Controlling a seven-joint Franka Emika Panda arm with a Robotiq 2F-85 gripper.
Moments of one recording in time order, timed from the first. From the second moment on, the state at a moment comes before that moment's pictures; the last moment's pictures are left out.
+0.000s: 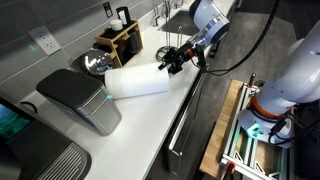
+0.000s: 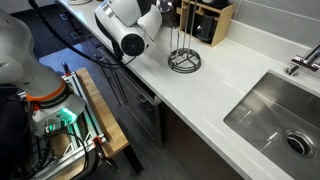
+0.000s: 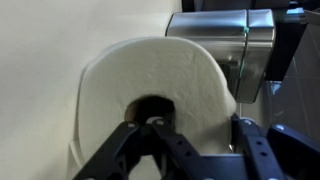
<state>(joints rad) -0.15 -0.13 -0.16 -2.72 1.52 1.95 -0.97</state>
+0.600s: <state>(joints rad) -0.19 -0.27 -0.16 -2.73 1.35 2.01 -0.90</state>
